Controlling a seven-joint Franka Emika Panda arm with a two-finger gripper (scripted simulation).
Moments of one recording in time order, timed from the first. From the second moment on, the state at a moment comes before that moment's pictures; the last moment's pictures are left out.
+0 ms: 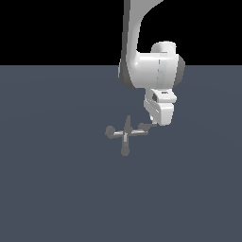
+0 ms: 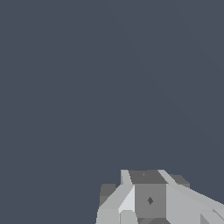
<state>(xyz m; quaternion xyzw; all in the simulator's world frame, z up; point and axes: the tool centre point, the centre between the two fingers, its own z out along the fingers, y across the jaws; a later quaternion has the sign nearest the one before) 0.063 -0.139 0.061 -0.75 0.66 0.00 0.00</state>
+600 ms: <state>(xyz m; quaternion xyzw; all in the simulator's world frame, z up) 0.038 -0.145 0.061 -0.75 0.66 -0.01 0.00</state>
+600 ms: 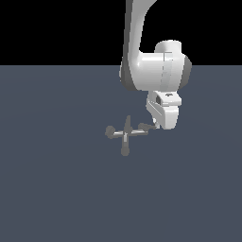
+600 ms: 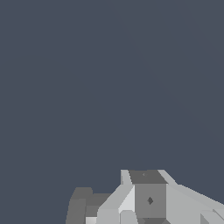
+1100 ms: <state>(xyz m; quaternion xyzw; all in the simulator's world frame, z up) 0.008 -0.143 0.061 -0.74 0.67 -0.01 0.00</state>
